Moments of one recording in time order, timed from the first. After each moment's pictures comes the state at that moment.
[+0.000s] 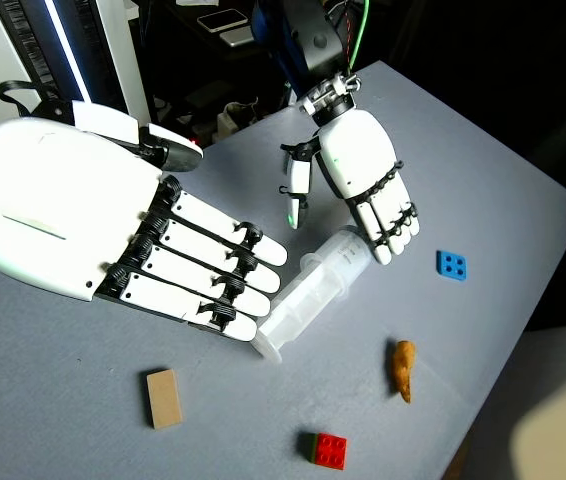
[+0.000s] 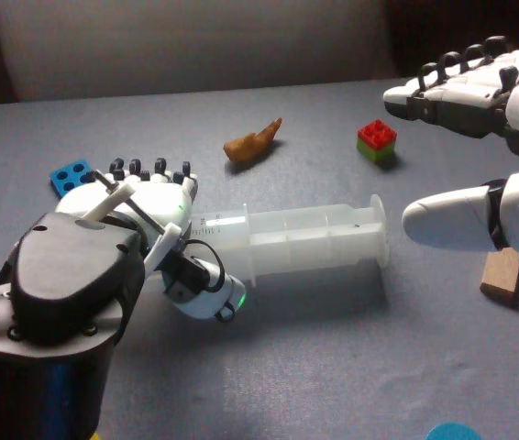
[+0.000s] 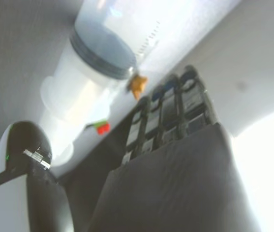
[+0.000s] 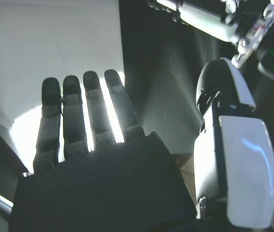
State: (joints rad) left arm 0.51 -1.15 0.76 -1.70 -1.11 2.39; right arm -0.14 -0.62 0.61 -1.55 -0.17 0.66
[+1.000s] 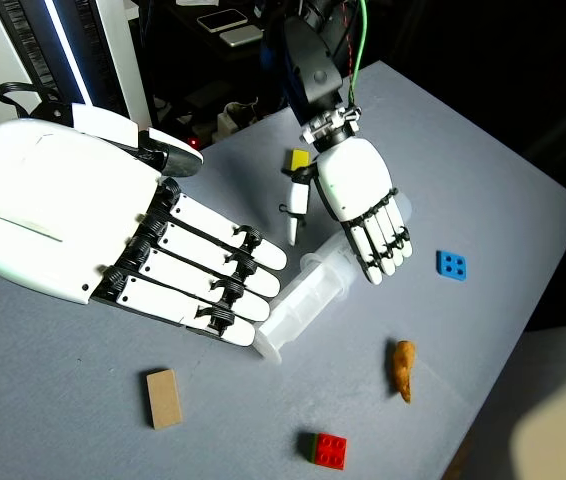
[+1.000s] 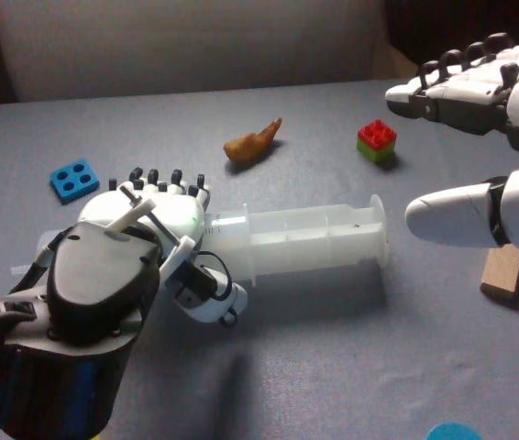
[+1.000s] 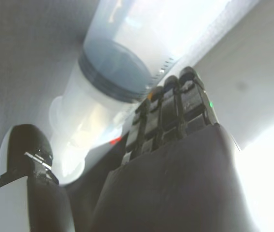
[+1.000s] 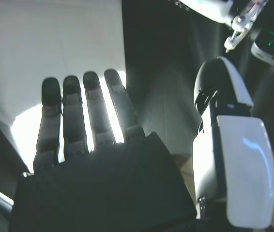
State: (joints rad) left arm 0.58 -1.22 0.88 -1.63 -1.02 2.37; right arm -0.14 -0.62 0.61 -1.55 -0.18 0.65
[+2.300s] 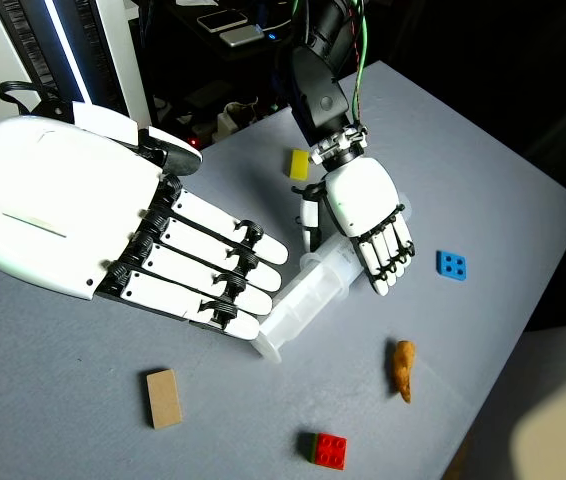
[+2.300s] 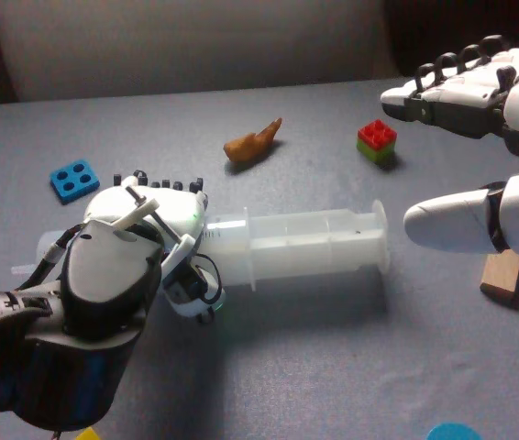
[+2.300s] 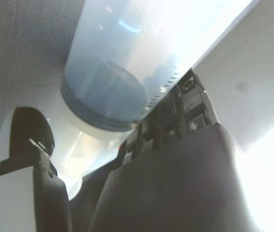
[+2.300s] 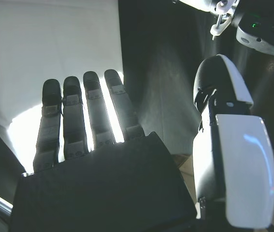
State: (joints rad) left arm 0.62 -1.26 0.96 -1.55 -0.98 2.33; right arm -0.14 -0.62 0.61 -1.55 -0.16 0.65
